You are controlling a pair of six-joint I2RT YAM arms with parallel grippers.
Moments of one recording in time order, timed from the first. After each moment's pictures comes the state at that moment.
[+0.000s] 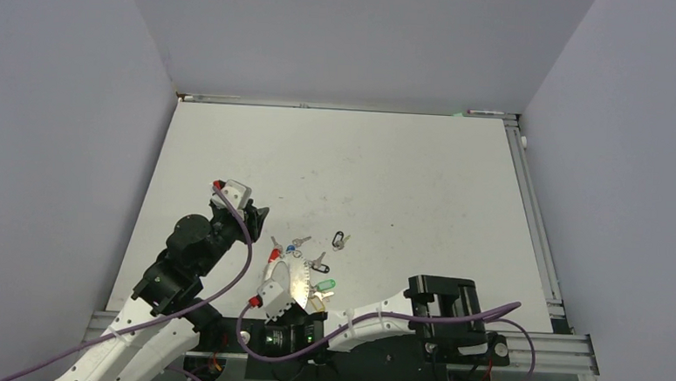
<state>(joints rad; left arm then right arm) -0.57 0.49 0.57 -0.25 -0.14 -0.04 1.66 1.92 1.19 -0.38 0.64 0.66</state>
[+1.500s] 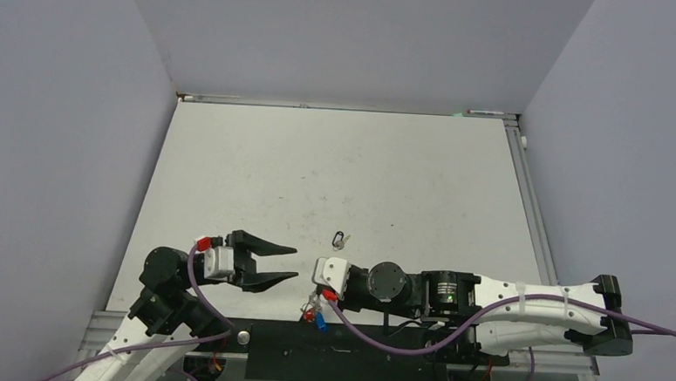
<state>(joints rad) -0.61 0.28 0.44 0.13 0.79 -0.08 1.49 1.03 0.90 -0.28 0.19 -0.17</state>
